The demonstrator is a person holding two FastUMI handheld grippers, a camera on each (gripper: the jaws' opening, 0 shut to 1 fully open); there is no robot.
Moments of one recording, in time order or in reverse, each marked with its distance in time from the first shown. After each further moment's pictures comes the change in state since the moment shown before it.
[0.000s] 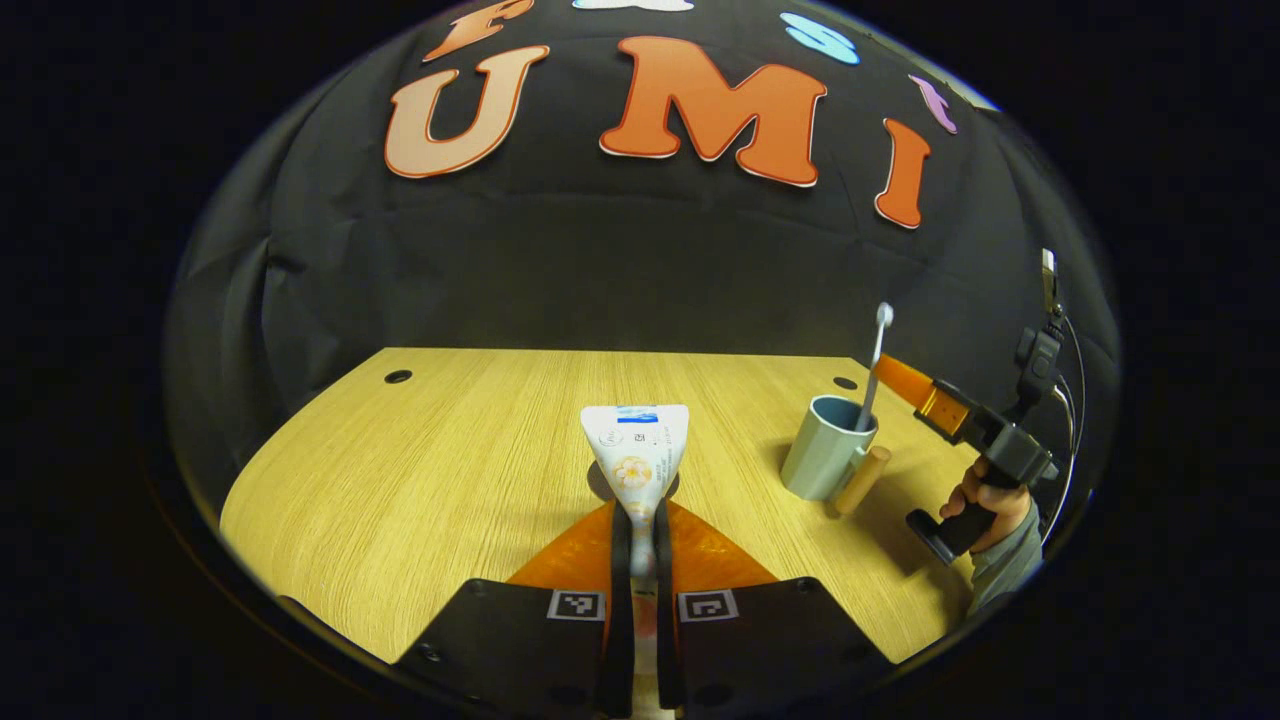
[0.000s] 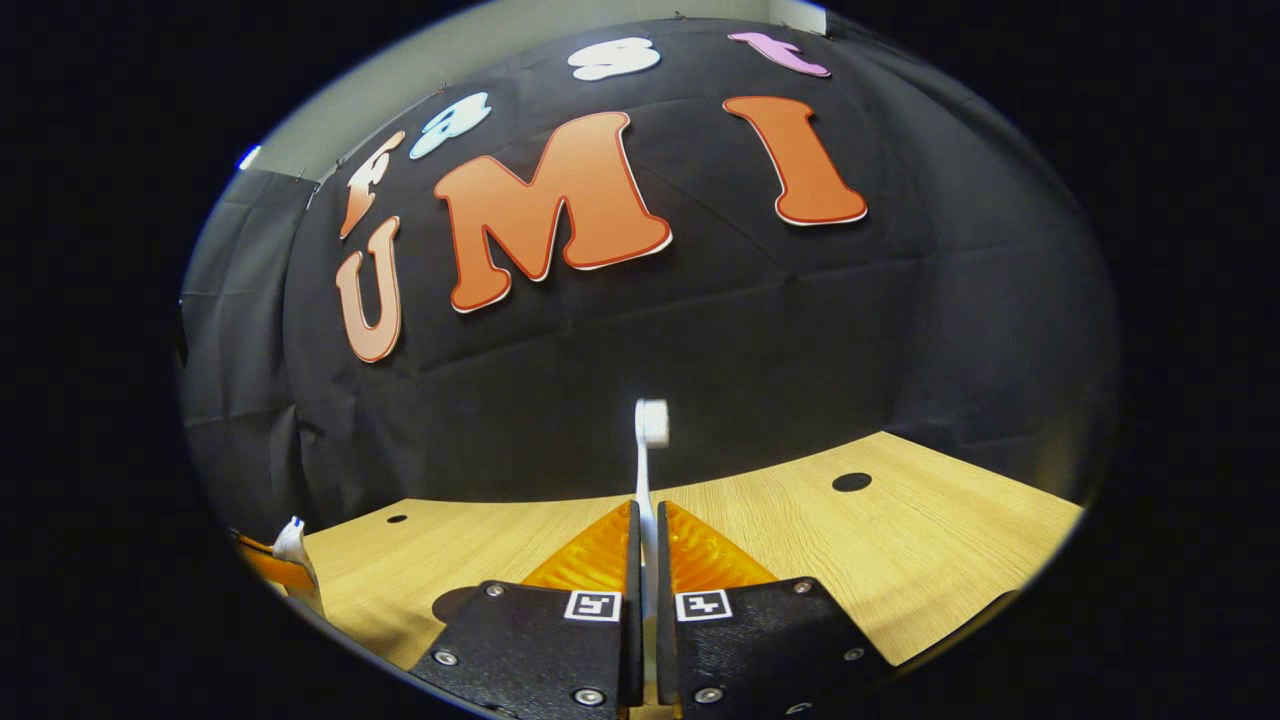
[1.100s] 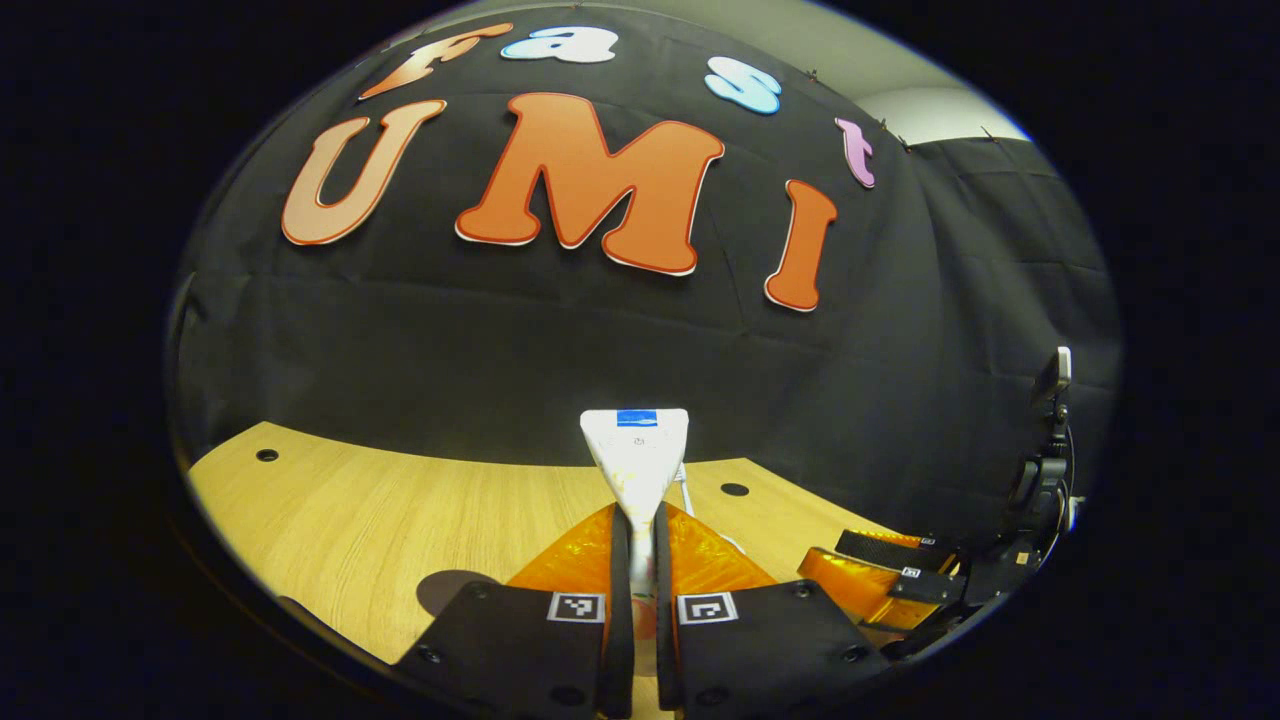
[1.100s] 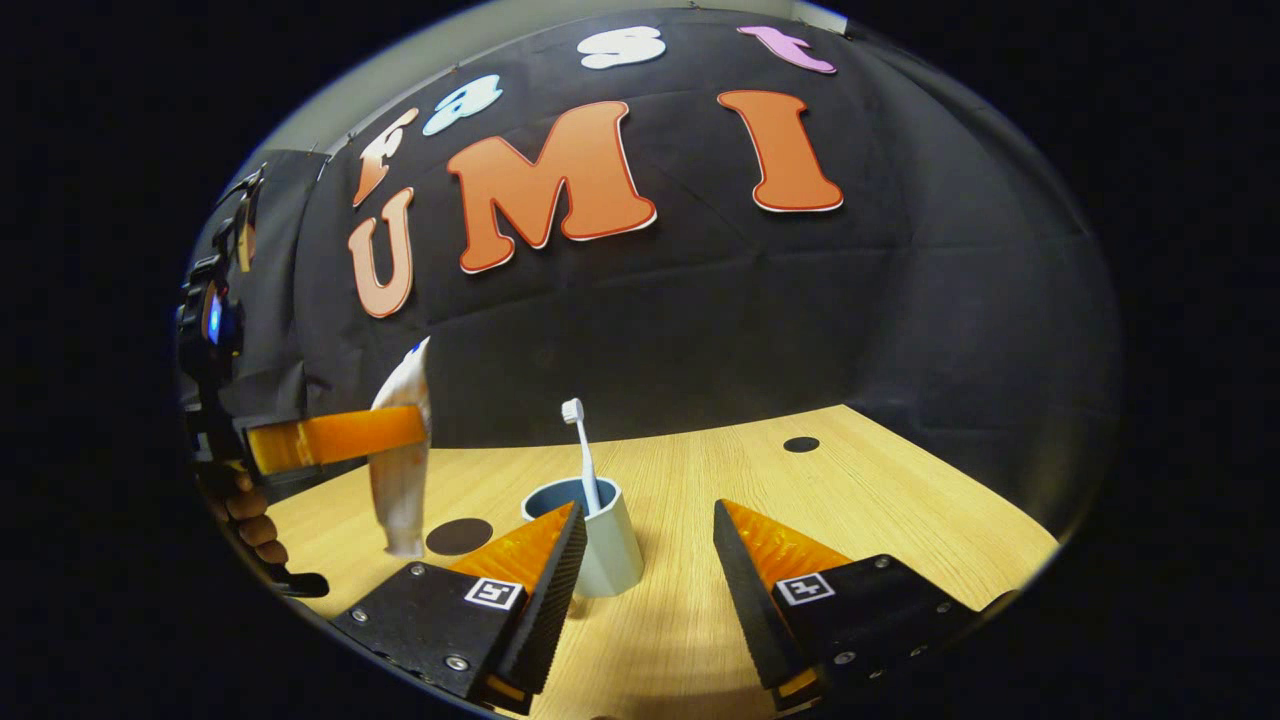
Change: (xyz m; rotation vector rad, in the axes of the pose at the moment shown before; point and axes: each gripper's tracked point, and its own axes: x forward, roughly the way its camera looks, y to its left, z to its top) left arm 0.067 -0.124 0.097 -0.010 -0.319 -0.280; right arm -0.077 -0.032 -0.023 -0.077 0.123 -0.013
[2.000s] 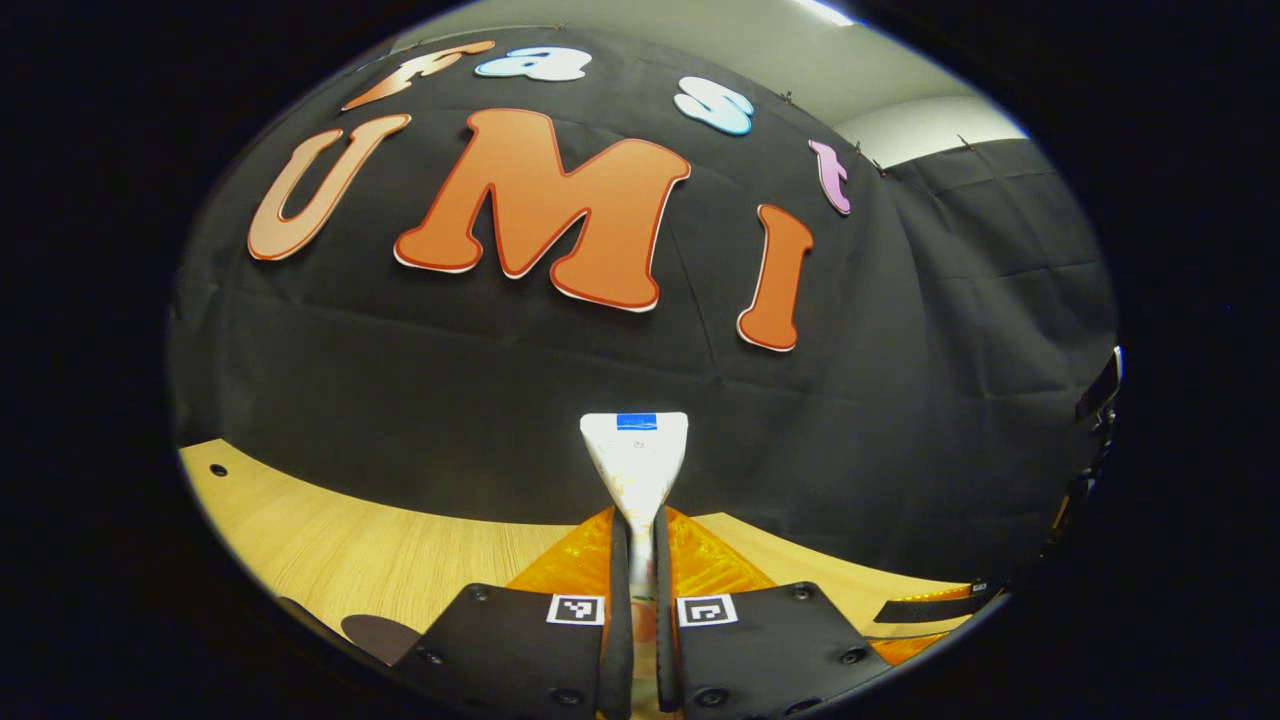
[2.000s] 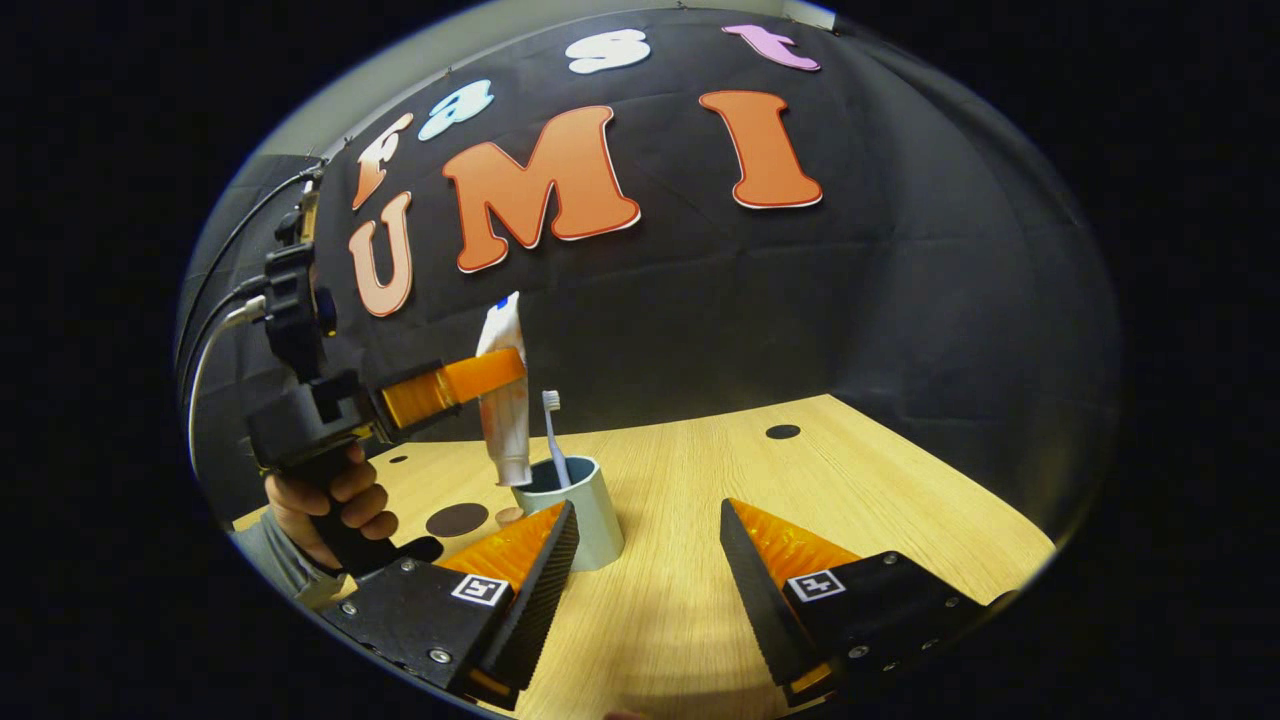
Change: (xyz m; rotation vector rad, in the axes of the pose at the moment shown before) left arm 0.075 -0.037 0.004 0.008 -0.140 -0.067; right arm -0.026 -0.024 -0.007 0.021 0.006 -0.011
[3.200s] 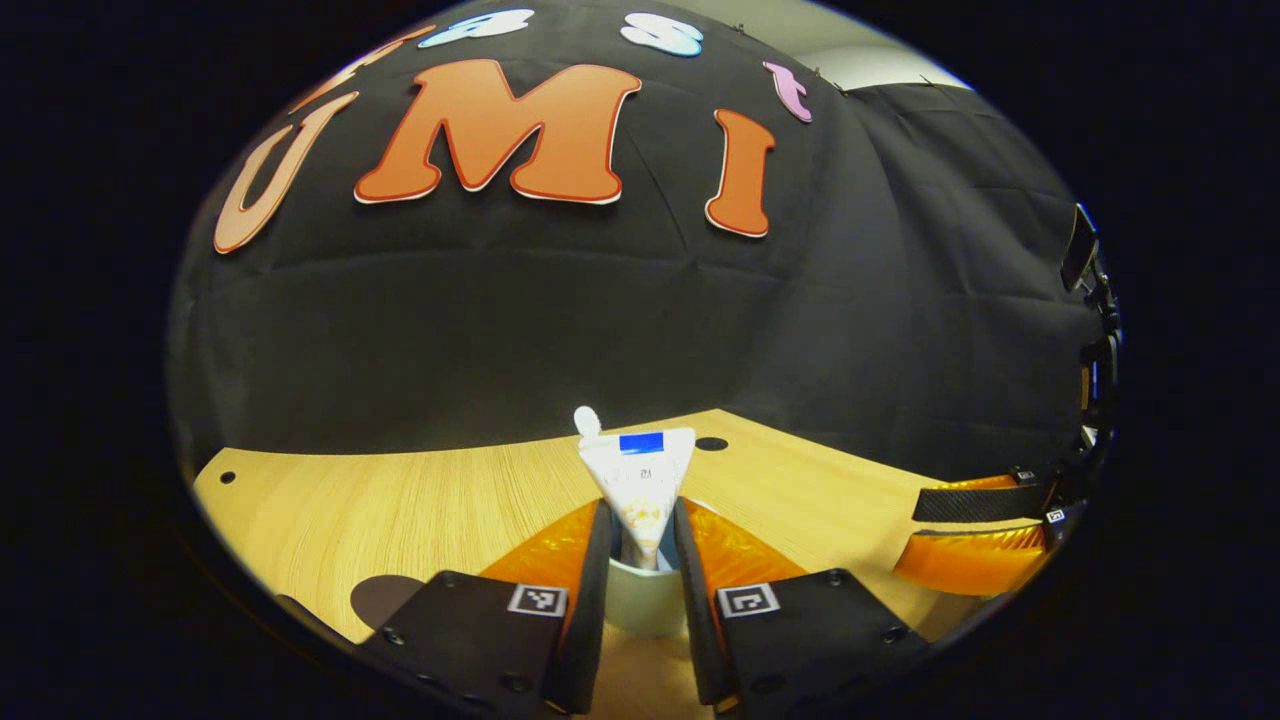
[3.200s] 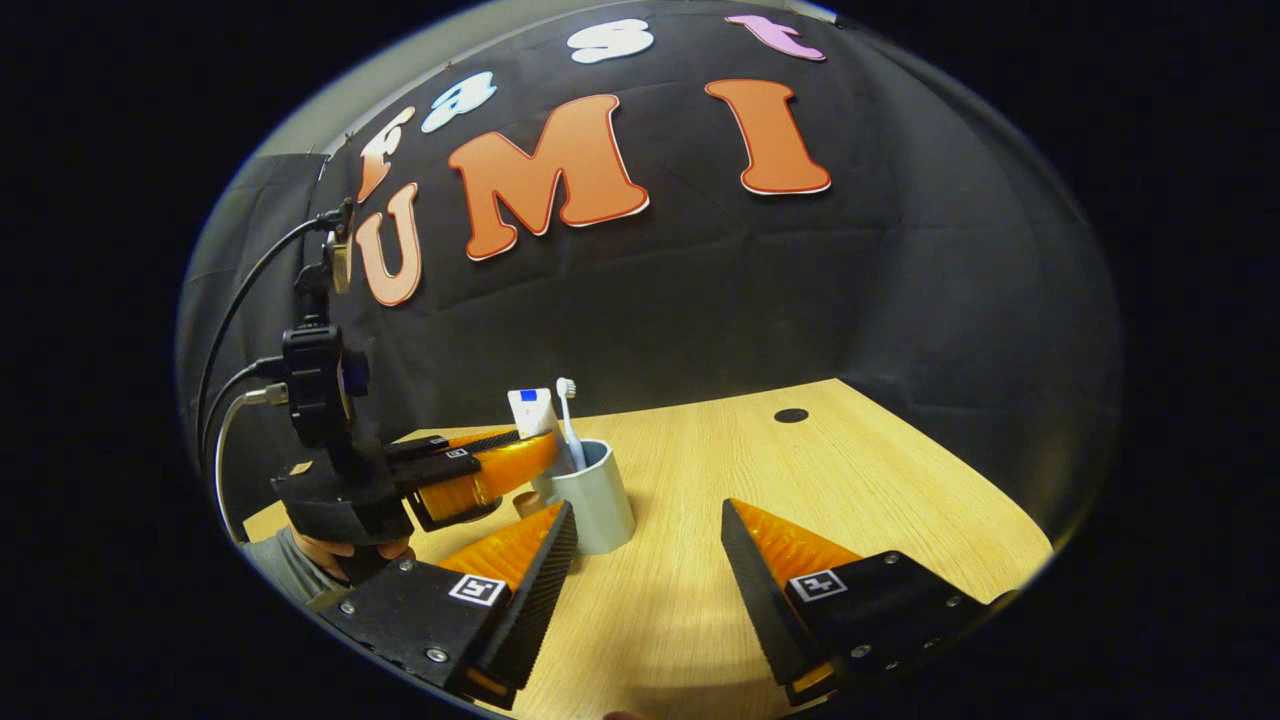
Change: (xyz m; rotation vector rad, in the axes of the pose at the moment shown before) left arm -0.040 0.001 -0.071 0.123 0.243 -0.044; right arm -0.011 0.016 -0.006 0.002 0.059 0.037
